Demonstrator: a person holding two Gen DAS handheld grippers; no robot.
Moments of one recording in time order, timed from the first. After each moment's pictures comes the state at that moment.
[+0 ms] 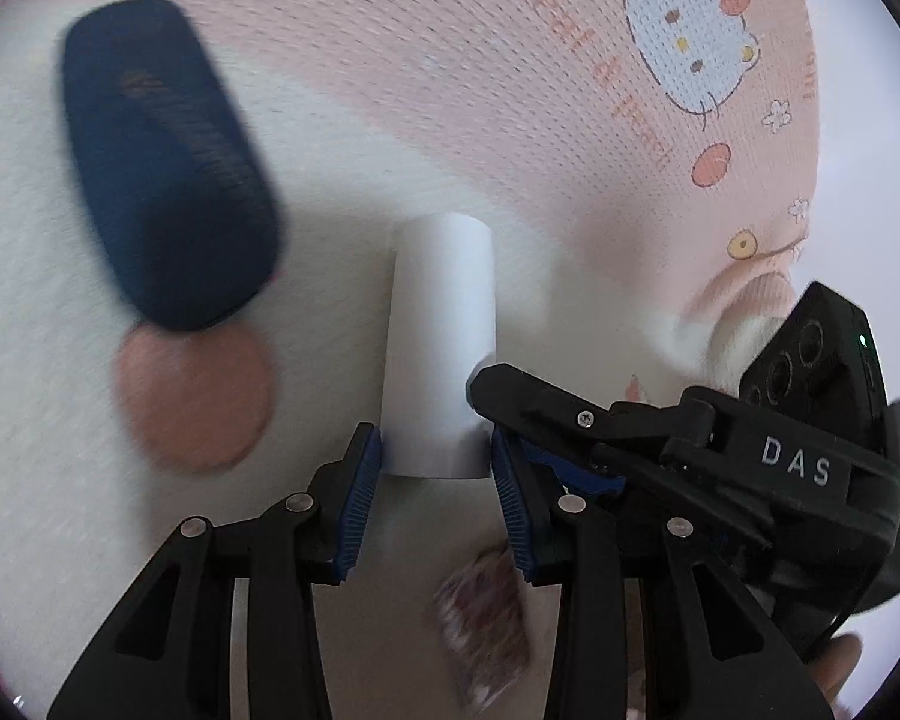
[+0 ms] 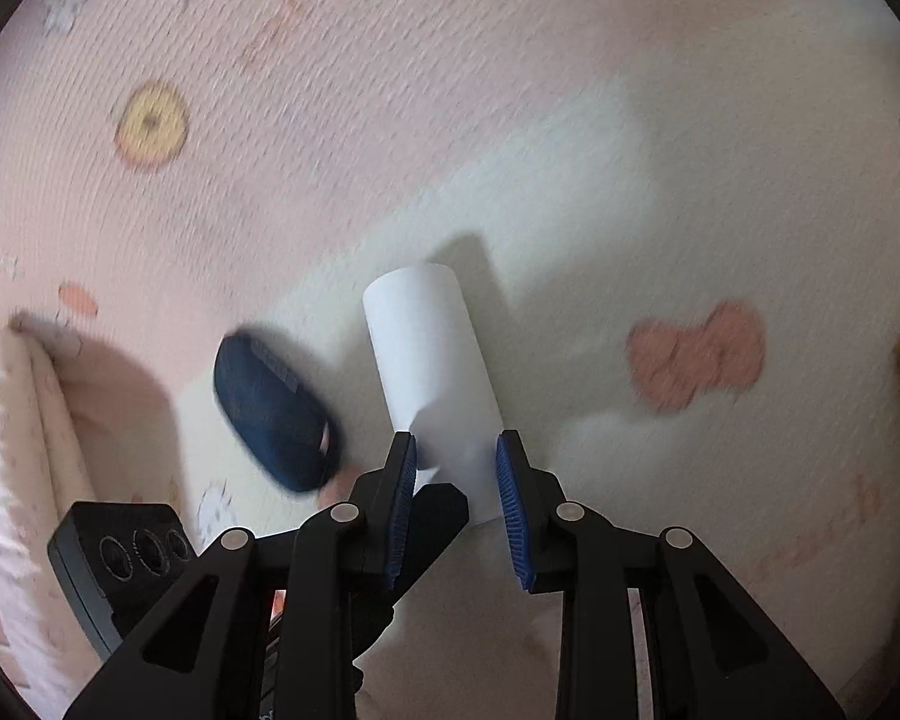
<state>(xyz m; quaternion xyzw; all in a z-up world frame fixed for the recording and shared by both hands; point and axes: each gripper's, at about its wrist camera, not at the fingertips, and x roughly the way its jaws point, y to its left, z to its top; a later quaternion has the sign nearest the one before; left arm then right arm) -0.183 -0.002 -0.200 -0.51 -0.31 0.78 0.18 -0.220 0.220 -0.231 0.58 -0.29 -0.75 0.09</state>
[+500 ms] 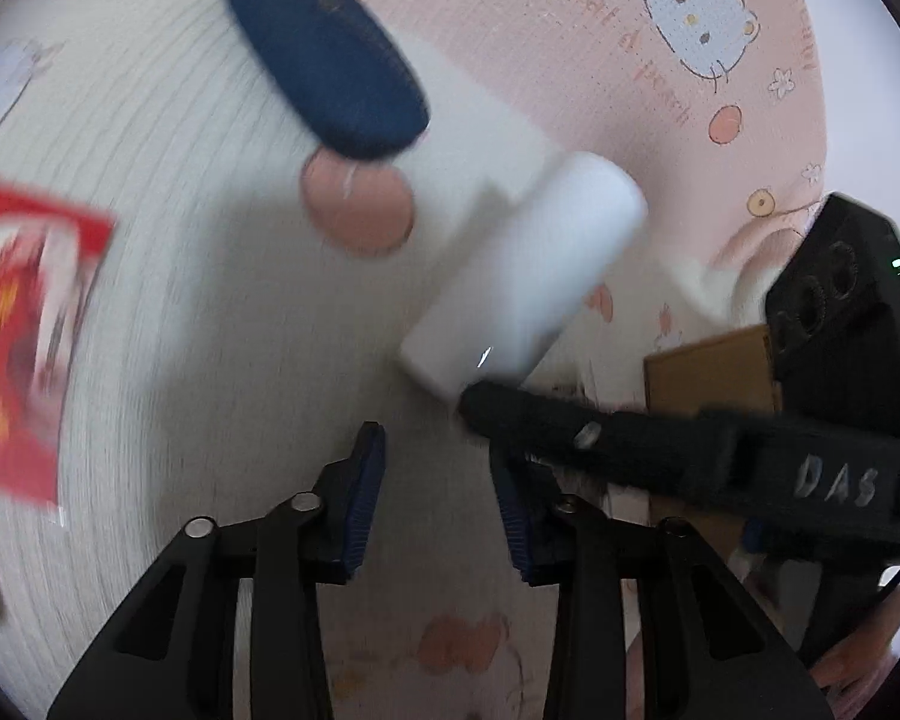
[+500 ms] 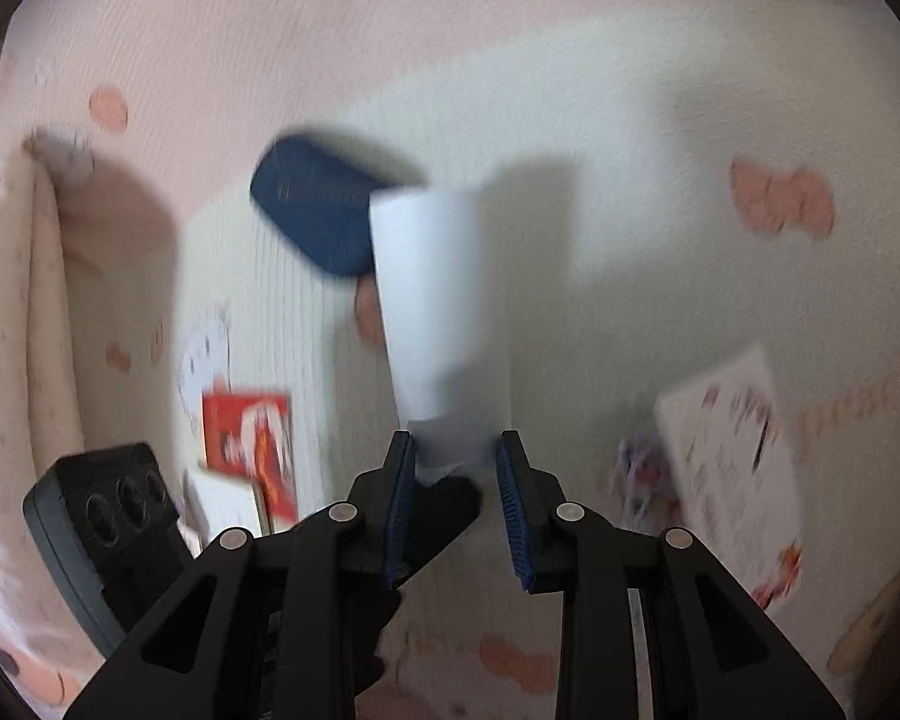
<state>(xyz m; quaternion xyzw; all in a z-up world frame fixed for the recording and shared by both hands) -0.101 -0.032 -0.208 -0.55 -0.30 0.76 0.16 -0.155 0.160 -0.230 0.65 -0.19 -0.72 0.16</state>
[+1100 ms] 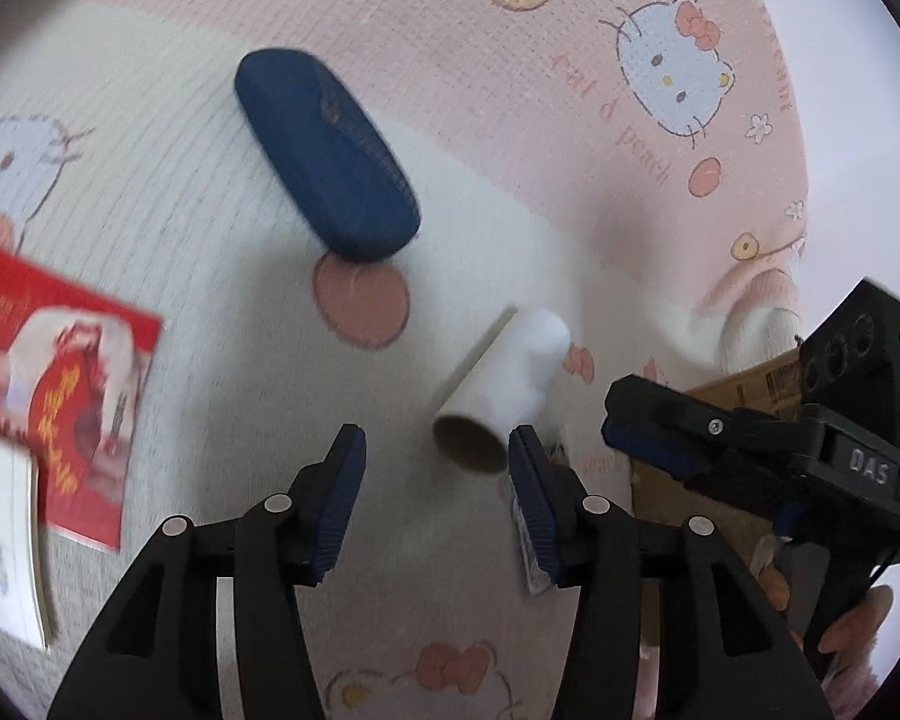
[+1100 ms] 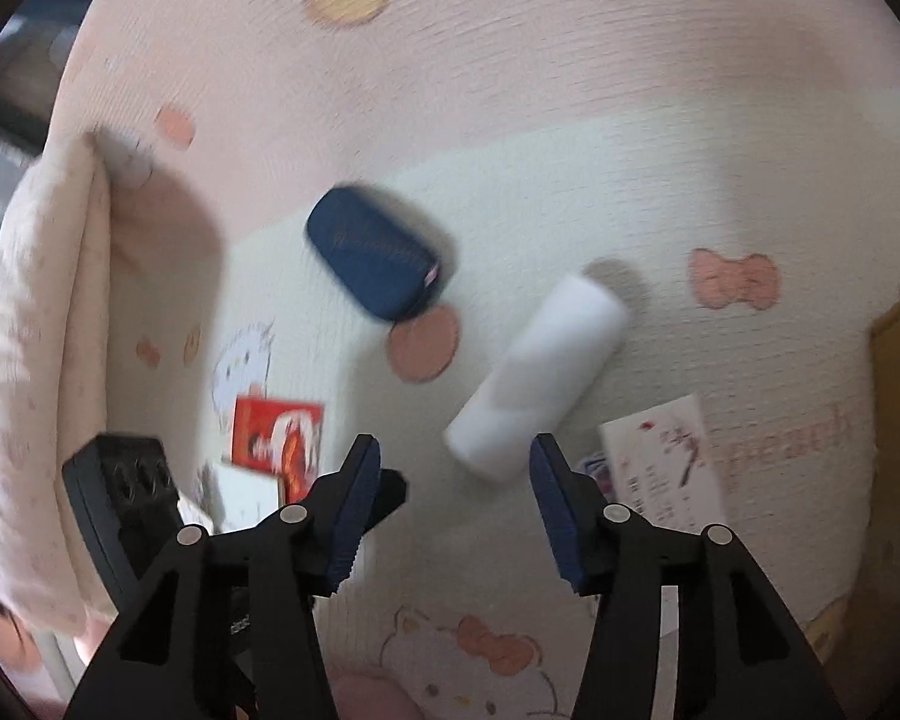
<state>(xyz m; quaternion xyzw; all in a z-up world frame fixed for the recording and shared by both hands) -0.116 -0.048 -0.175 -0.49 -0.30 0.81 0.14 -0.148 0.183 -0.186 0.58 -0.18 -0.77 0.17</state>
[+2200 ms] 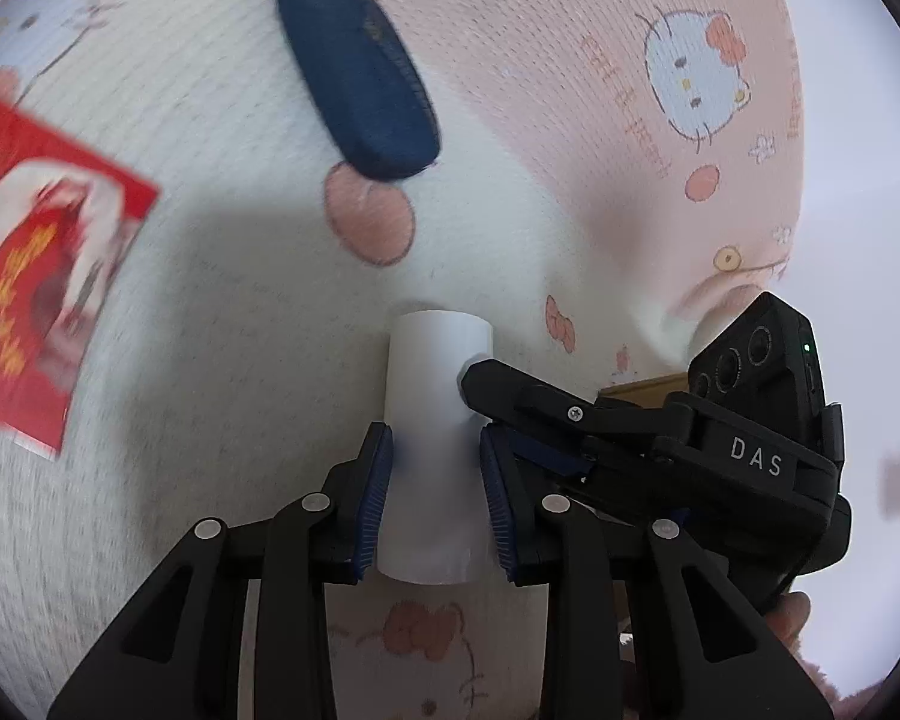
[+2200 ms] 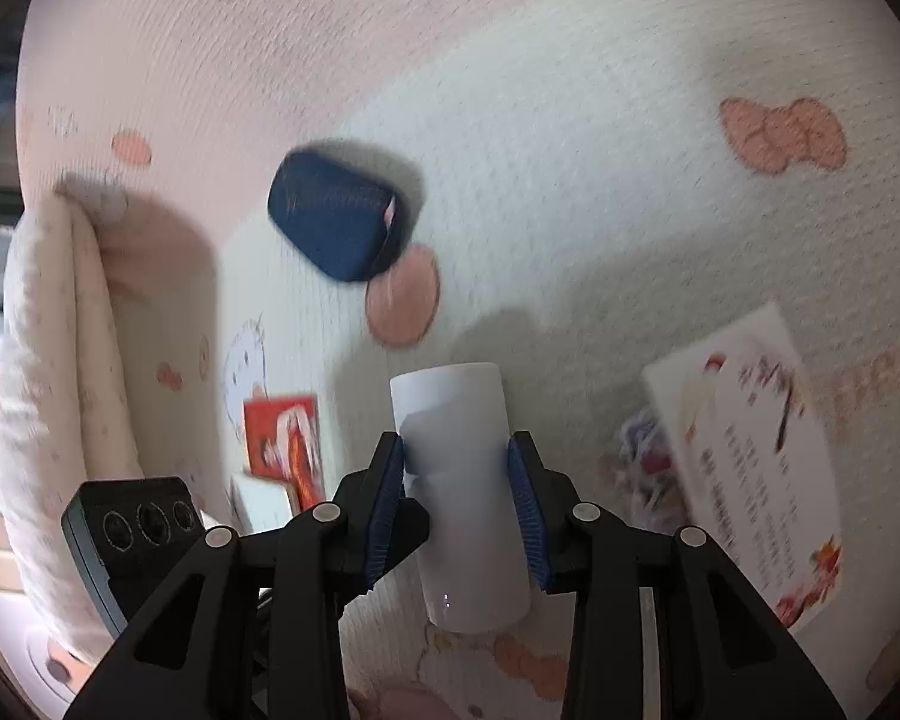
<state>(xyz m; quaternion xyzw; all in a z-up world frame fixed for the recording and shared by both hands) -0.087 -0.056 -0.206 -0.51 -0.38 0.75 0.16 -0.152 0.179 -0.244 0.62 -0.27 -0.71 0.19</state>
